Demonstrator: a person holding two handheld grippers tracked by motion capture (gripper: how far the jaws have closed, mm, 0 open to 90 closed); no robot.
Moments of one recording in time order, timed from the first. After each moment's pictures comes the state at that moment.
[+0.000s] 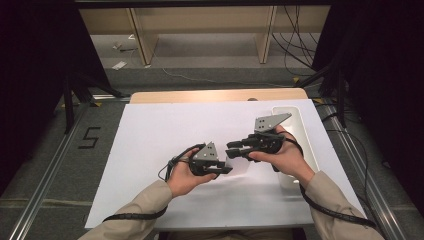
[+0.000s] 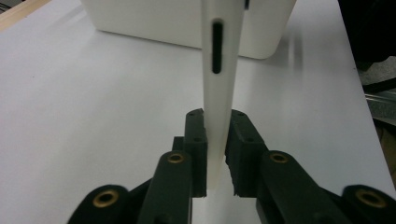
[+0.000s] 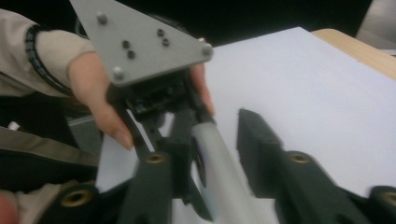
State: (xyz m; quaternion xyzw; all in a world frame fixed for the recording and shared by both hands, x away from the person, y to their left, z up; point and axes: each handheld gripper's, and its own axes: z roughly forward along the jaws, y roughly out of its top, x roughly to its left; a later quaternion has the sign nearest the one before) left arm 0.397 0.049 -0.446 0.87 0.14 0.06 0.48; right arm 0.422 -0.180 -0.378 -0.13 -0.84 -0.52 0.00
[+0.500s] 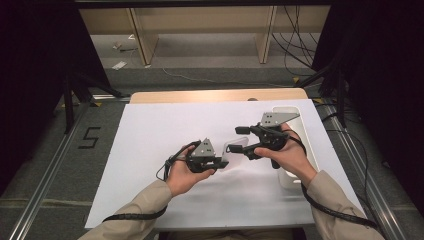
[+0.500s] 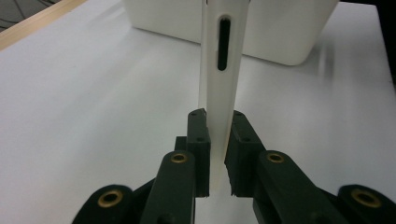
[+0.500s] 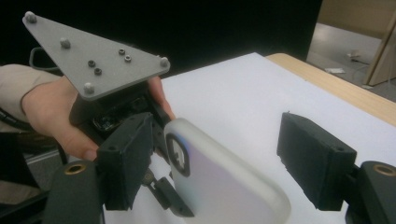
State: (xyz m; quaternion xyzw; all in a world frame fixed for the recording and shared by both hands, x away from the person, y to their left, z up) left arm 0.400 0.055 -0.442 0.85 0.20 0.10 0.47; right arm 0.427 -0.189 -0.377 -0.18 -0.80 -0.56 -0.06
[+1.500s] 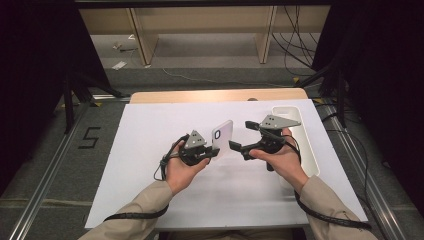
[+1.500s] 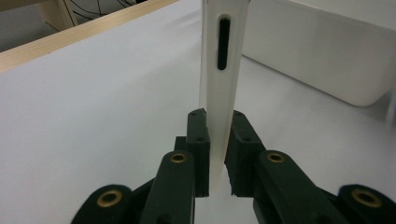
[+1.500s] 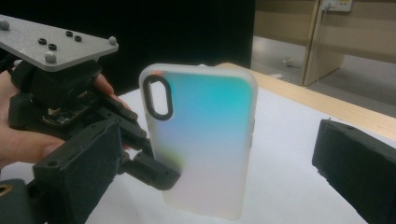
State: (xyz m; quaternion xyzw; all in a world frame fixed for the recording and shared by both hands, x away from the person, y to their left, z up) left arm 0.408 0.068 -0.438 0.80 0.32 0.14 0.48; right arm 0.424 -0.184 -0.394 -0.27 -0.76 -0.57 -0.14
